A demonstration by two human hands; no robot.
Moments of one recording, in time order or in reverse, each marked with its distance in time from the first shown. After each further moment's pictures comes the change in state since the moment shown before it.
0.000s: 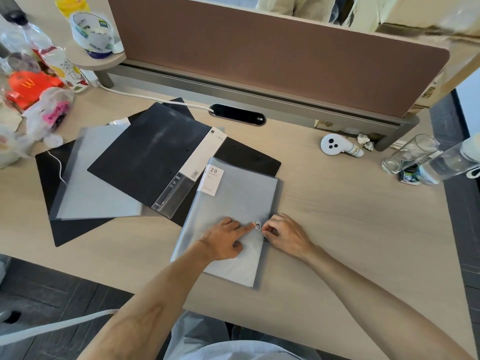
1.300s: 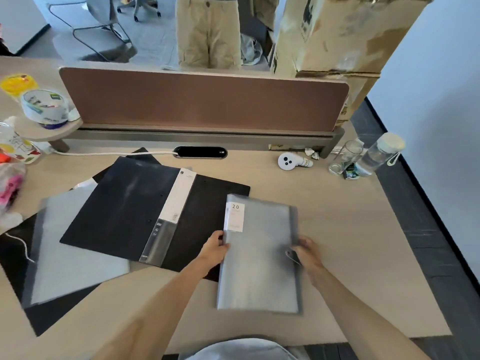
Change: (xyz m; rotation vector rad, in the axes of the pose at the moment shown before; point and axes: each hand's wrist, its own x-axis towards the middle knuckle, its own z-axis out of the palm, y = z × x) left_hand 0.023 -0.010 -0.048 -1.102 -0.096 -0.525; right_hand -0.062 0.012 -0.013 1.032 0.556 0.917
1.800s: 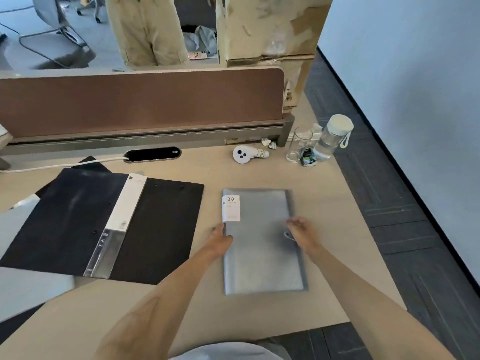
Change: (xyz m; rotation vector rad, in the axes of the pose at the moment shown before) left_hand 0.018 0.070 0.131 0.194 -0.024 0.056; right_hand 0.048 -0.008 -0.126 -0.084 0.018 -0.120
